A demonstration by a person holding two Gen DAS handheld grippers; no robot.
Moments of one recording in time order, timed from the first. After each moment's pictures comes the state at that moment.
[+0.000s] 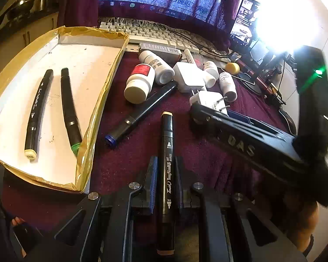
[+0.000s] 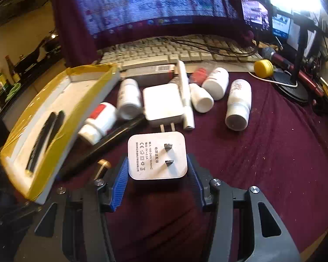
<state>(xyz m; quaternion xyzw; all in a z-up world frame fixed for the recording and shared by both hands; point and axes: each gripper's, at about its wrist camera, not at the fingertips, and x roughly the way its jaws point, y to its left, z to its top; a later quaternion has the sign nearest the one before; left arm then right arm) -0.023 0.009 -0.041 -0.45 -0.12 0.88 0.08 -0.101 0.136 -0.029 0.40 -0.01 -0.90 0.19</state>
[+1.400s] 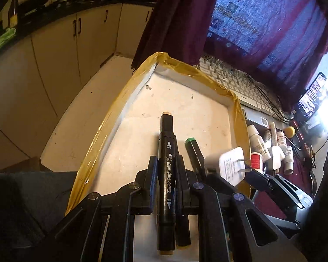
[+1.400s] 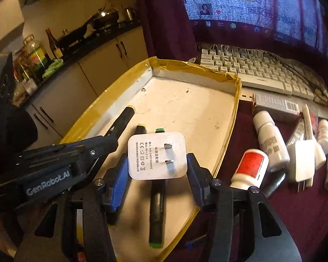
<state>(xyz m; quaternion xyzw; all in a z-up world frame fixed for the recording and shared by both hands) -0.084 -0.173 -0.017 -0.44 -0.18 0.87 -0.05 -0.122 -0.033 -0.010 0.42 0.04 -0.85 0.32</state>
